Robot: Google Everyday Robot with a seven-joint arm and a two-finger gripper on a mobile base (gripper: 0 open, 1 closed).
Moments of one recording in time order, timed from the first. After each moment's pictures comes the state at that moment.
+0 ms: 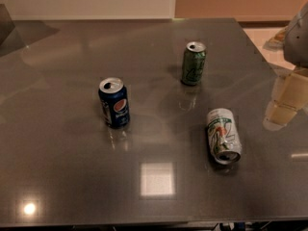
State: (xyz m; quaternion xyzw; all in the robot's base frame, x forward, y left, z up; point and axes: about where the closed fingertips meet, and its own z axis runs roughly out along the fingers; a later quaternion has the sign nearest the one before) arm 0.438 -0.217 0.976 -0.60 0.78 -0.03 0.16
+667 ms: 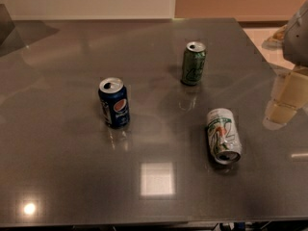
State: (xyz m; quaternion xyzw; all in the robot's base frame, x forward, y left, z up) arm 0.440 -0.213 0.977 -0.61 0.77 -0.03 0.16
